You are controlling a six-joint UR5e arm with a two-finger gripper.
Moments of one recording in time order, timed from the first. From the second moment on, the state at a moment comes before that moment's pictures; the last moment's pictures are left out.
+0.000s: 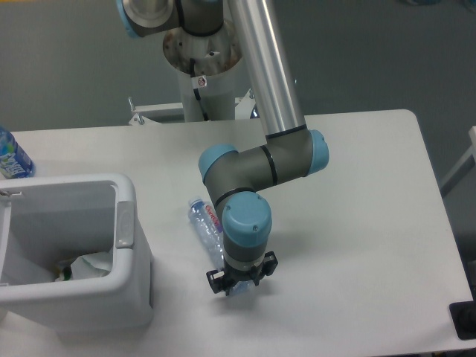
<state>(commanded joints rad) 2.32 -2.21 -1.52 -0.89 1.52 0.01</state>
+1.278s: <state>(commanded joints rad) 2.42 -2.10 -1.30 -0.88 1.47 0.04</state>
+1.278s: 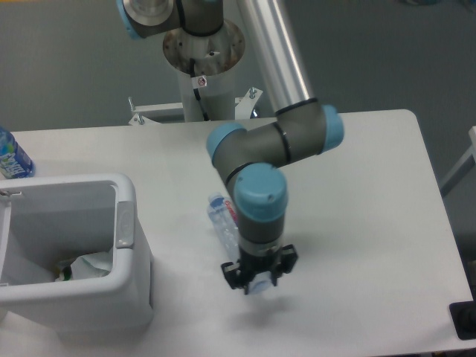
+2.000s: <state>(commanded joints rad) 2.43 -1.93 -1.12 -0.80 1.25 -0.15</state>
